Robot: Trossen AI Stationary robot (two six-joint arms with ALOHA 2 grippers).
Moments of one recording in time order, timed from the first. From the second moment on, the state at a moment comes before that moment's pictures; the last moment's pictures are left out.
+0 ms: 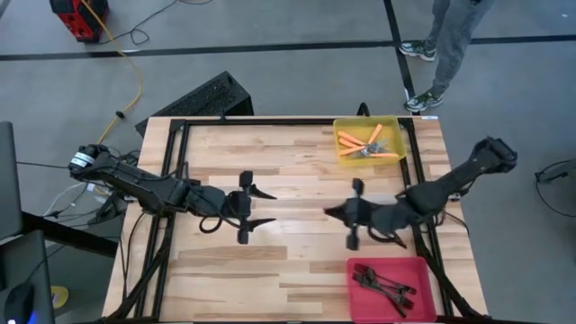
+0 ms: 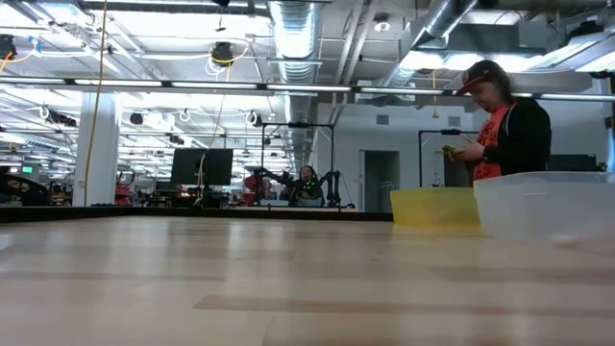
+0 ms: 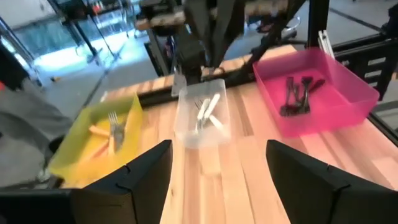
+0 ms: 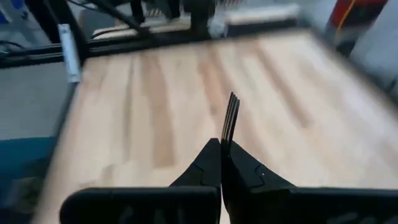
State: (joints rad) left arm -0.31 1.23 0.93 -0.02 -0.36 0.13; right arm 0.49 1.21 0.96 -0.21 0.65 0.20
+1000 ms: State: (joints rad) left arm -0.31 1.23 0.93 -0.07 -0.37 0.00; right arm 0.93 1.59 1.27 -0.85 0.13 1.38
